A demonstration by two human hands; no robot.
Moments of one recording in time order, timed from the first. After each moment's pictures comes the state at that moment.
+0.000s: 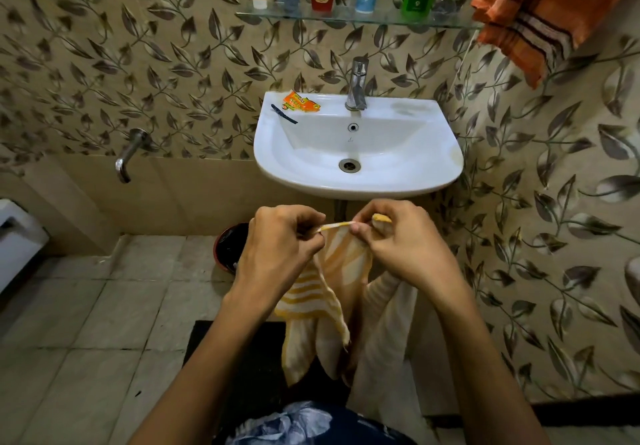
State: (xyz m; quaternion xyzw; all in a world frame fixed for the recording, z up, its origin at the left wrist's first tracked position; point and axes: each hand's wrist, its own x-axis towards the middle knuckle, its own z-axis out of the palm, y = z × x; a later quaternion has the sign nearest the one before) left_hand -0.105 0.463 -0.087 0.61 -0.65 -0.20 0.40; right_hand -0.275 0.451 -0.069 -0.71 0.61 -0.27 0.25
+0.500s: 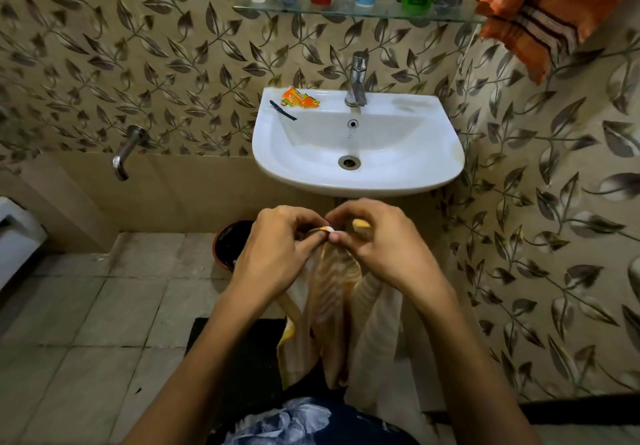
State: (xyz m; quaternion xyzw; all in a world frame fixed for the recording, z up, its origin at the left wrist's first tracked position) left_hand -0.100 0.458 -0.090 0.59 -0.68 -0.25 0.35; right_hand -0.261 0.449 -0.075 -0.74 0.55 -0.26 0.29
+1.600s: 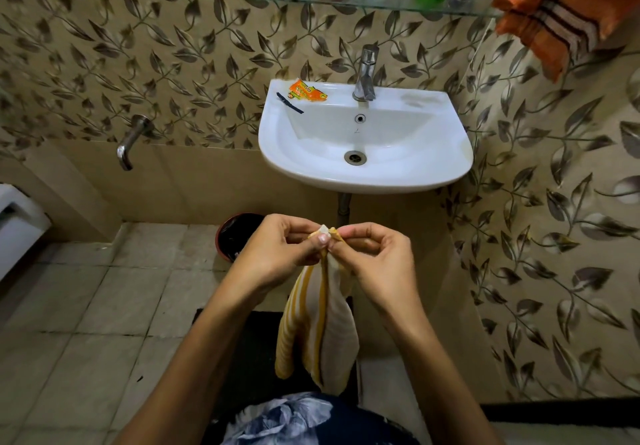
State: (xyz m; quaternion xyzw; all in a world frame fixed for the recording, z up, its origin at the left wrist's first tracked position) left_hand -0.093 0.466 -0.090 0.55 -0.48 -0.57 0.39; right_hand -0.234 0.471 -0.108 -0.46 0.54 -0.49 0.51
